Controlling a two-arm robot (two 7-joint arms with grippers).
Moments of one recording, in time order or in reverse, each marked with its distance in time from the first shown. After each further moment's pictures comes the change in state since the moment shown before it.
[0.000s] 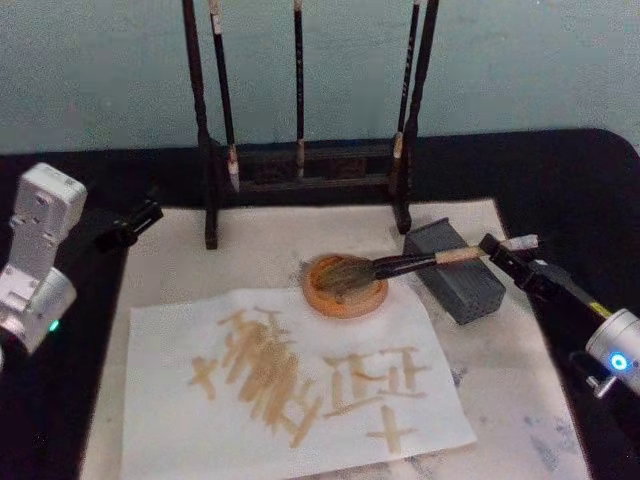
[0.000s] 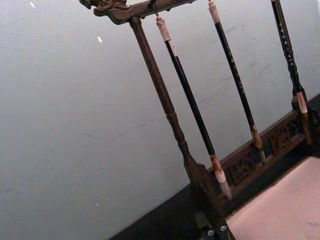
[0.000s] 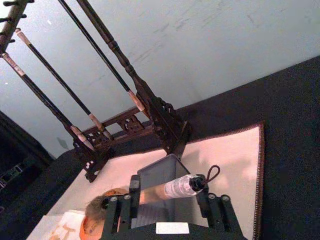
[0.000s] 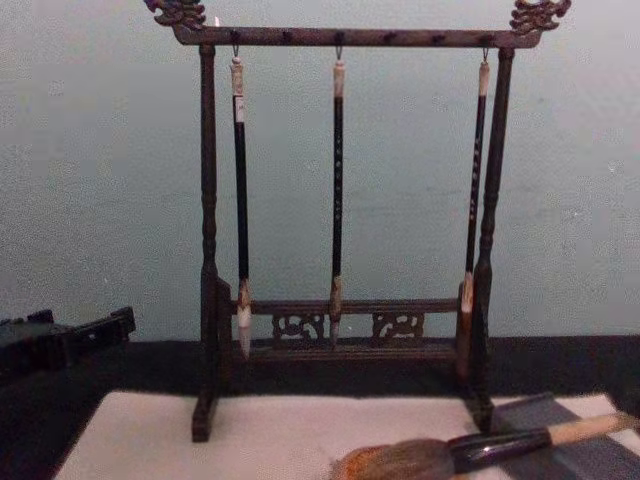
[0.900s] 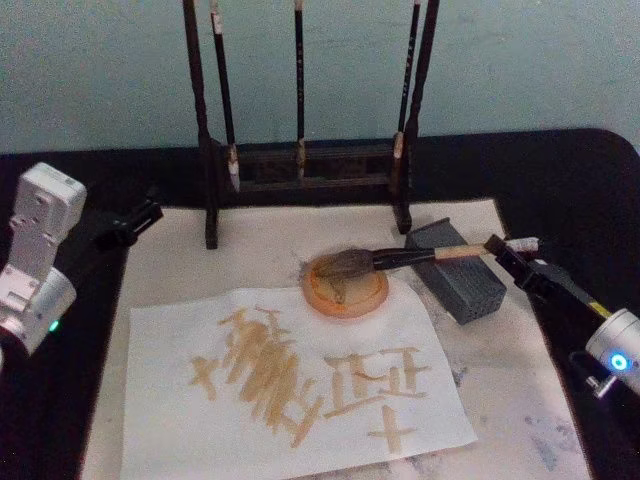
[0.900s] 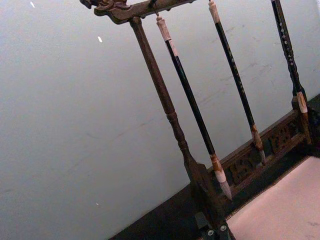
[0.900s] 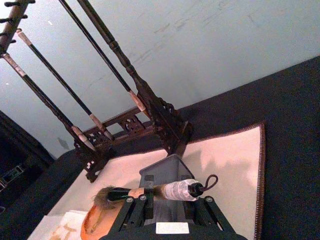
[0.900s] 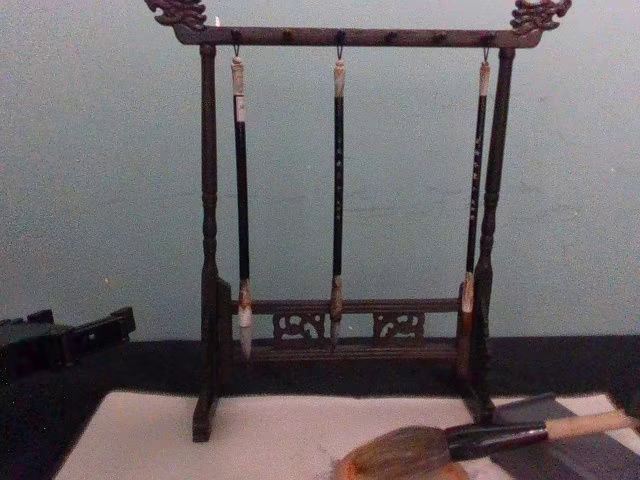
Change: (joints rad) left arm 0.000 0.000 0.000 0.000 0.000 0.000 0.000; right arm -0.001 0.000 0.001 -0.002 0.000 0.001 -0.001
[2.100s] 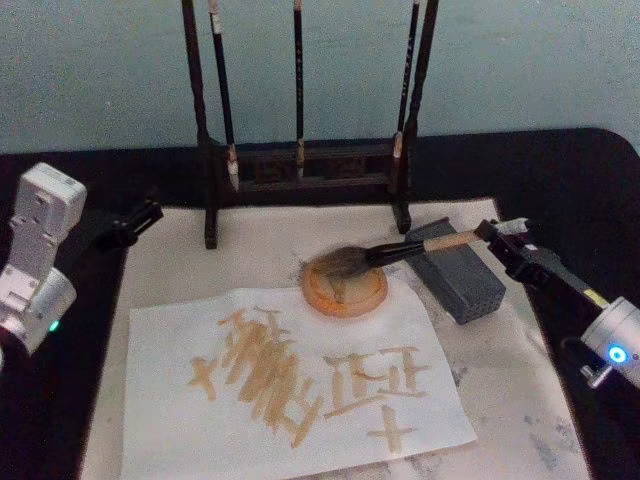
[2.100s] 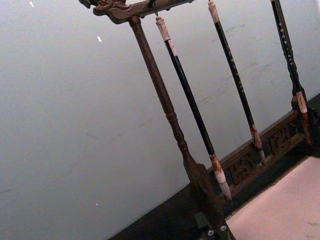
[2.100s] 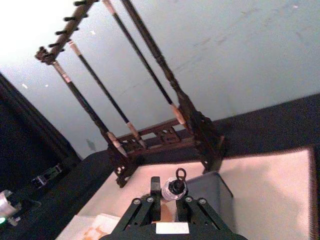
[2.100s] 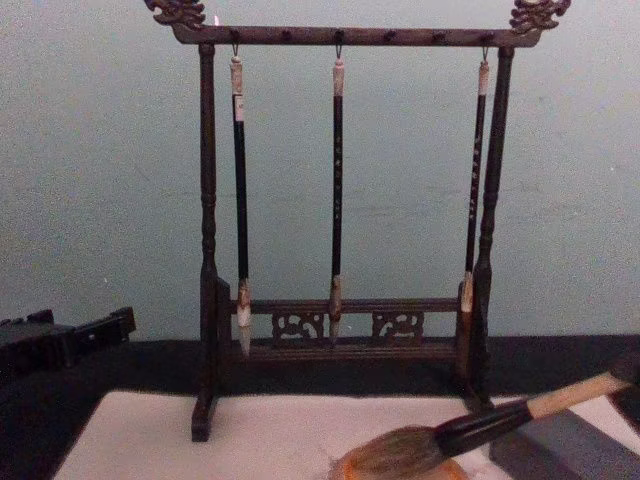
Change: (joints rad) left arm 0.000 0.000 0.000 0.000 0.000 0.000 0.000; right arm -0.009 0.030 -0.028 -0.074 0.032 -0.026 0.058
